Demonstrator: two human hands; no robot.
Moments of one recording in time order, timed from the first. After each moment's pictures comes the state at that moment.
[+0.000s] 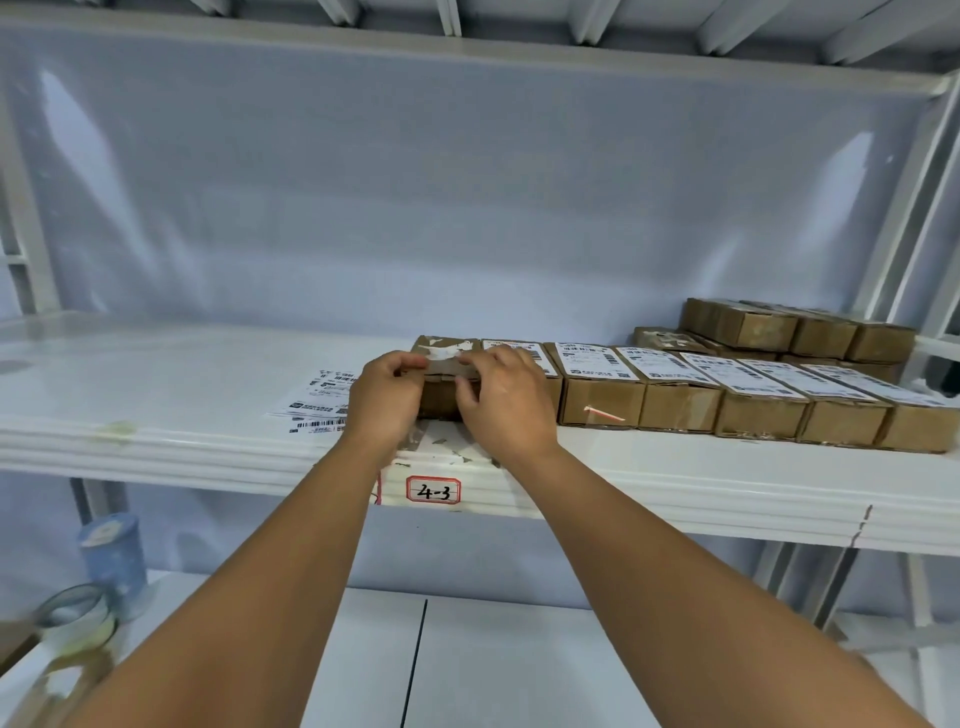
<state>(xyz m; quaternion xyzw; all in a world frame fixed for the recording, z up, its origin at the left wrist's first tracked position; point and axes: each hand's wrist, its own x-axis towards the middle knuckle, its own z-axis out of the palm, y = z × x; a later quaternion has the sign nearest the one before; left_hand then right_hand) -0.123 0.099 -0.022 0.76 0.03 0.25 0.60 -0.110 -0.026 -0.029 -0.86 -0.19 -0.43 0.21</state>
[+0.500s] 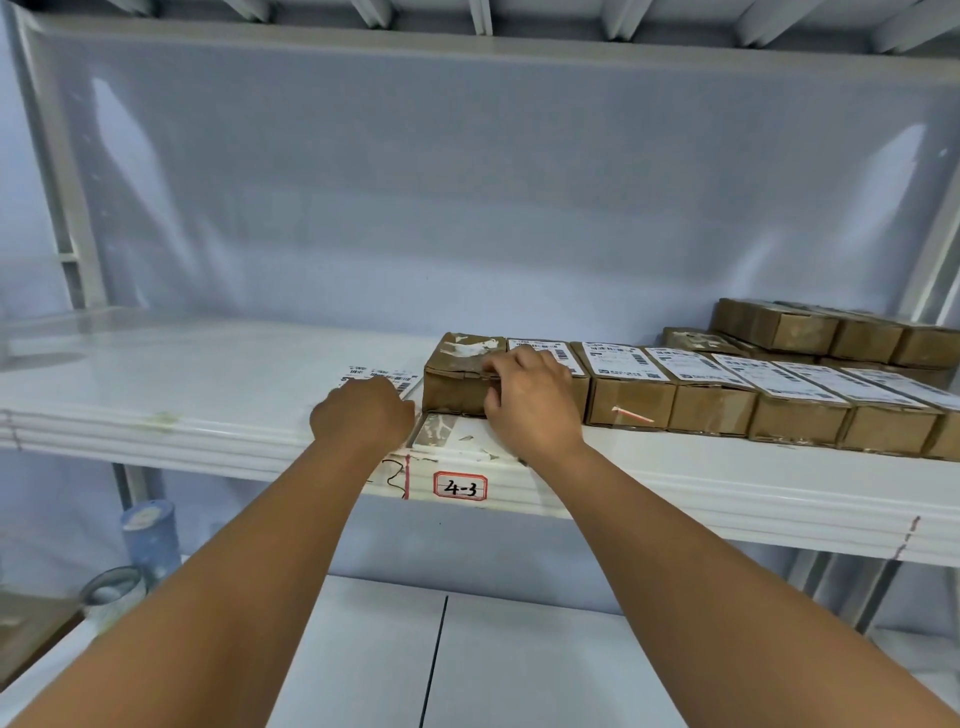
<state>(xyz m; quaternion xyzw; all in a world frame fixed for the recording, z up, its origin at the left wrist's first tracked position) -0.138 0.136 -0.024 0.97 0.16 0.15 0.13 -0.112 -0.029 -0.027 -0.91 -0.19 -0.34 0.14</state>
